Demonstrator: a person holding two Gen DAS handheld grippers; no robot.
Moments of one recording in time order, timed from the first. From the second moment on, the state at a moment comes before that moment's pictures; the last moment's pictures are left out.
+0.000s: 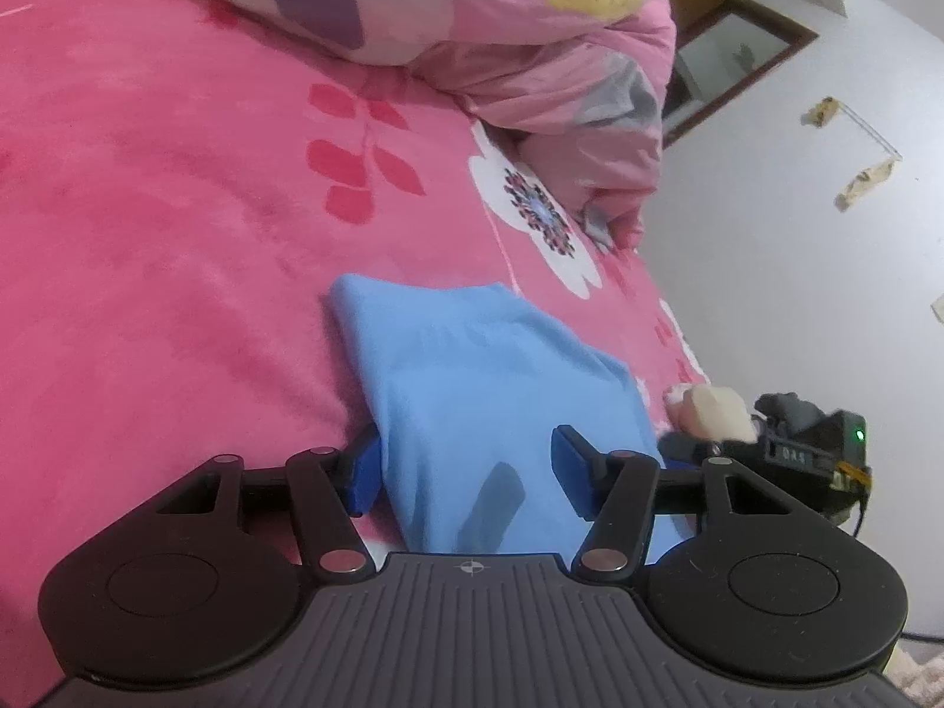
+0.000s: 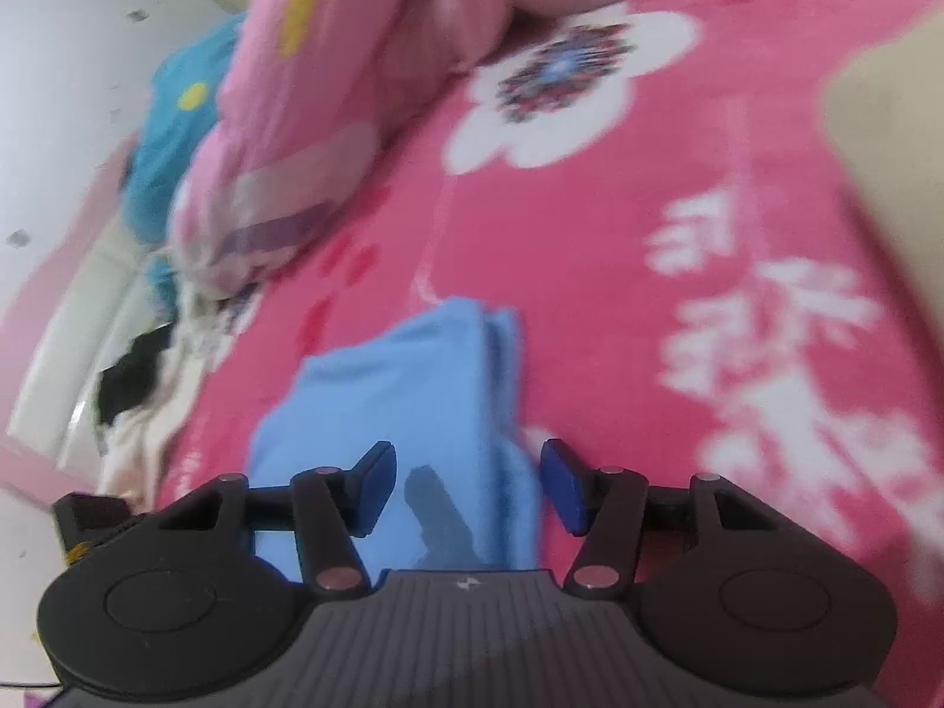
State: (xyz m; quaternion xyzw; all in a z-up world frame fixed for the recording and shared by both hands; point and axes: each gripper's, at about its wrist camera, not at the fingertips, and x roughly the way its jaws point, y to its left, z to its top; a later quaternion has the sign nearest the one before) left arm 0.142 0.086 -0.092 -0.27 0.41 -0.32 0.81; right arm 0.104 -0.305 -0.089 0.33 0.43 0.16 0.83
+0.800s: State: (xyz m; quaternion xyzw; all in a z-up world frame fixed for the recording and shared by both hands) left arm 0.101 0.060 -0.014 -0.24 0.26 -0.33 0.87; right arm 0.059 -0.271 -0.009 0.26 0.26 0.21 0.91
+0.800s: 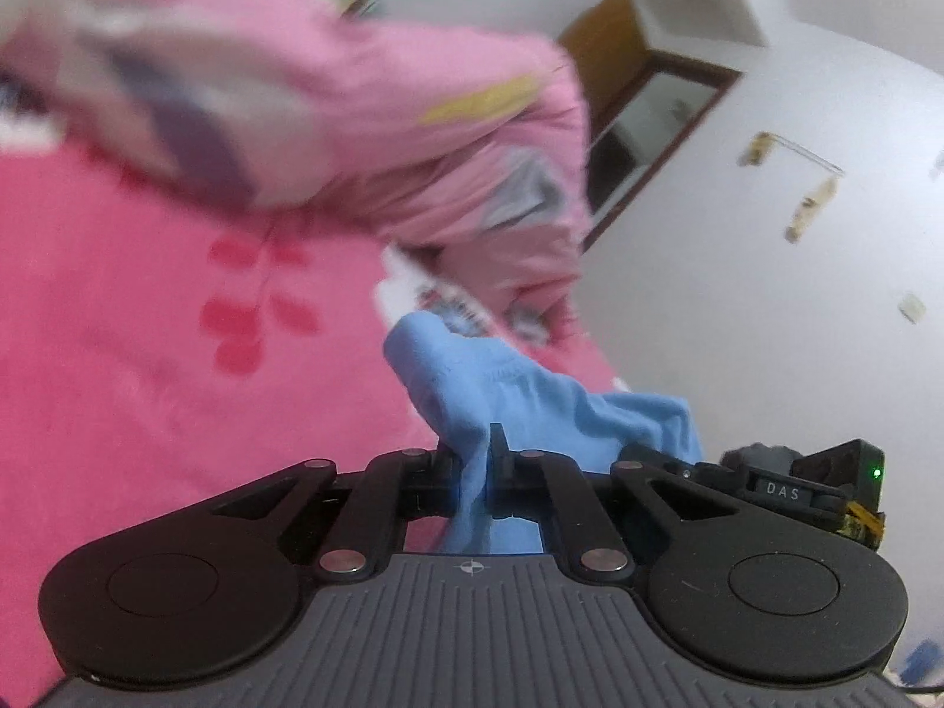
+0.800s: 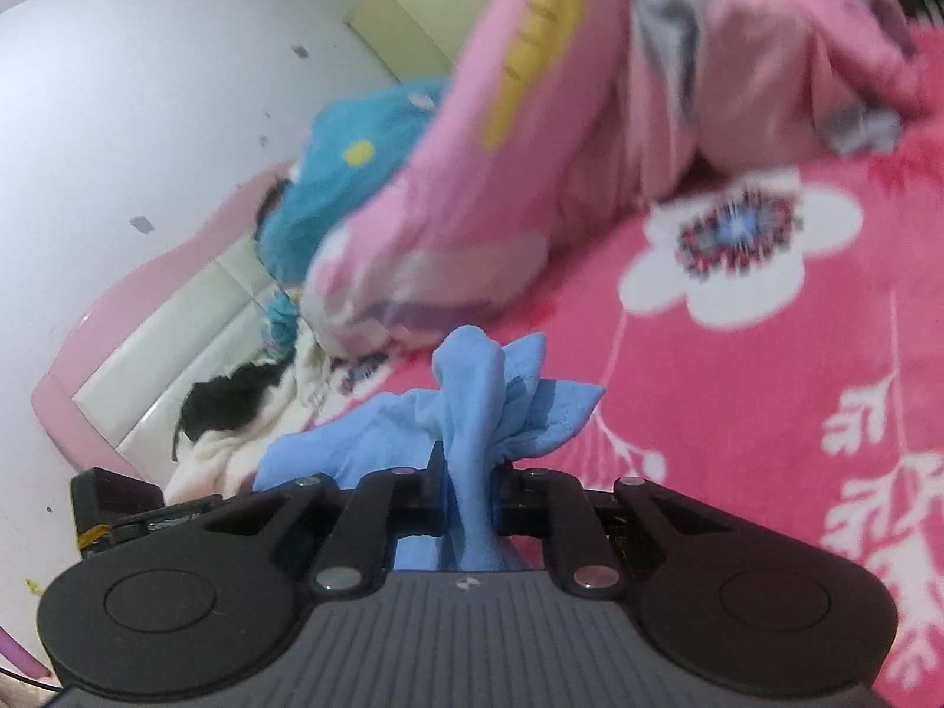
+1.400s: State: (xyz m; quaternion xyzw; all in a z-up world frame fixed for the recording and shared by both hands) left arm 0.000 -0.063 0.111 -0.17 0.15 -0.50 0.84; right arm -0.155 -0.352 0.127 0.18 0.03 0.10 0.98
